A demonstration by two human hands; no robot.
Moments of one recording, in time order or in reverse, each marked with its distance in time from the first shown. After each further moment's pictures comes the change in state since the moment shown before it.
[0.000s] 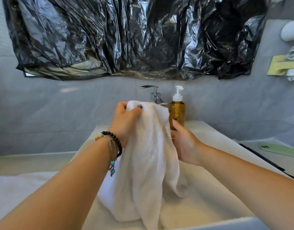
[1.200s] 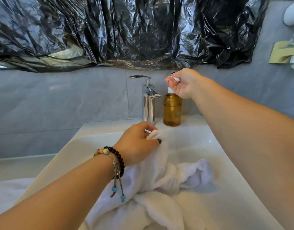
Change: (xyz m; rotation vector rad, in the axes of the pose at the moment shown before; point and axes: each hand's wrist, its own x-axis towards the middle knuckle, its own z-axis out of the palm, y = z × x) left_hand -0.020 -0.035 0.027 0.518 -0.429 0.021; right_hand 0.062 -0.134 -0.042 0.385 0.317 -0.205
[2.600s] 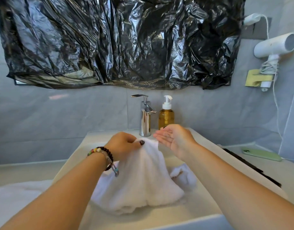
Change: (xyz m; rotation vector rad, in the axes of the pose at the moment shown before) left_hand -0.002 -0.009 -0.038 0.243 -0.007 0.002; right_hand -0.111 0.089 -0.017 -0.025 0.043 -0.002
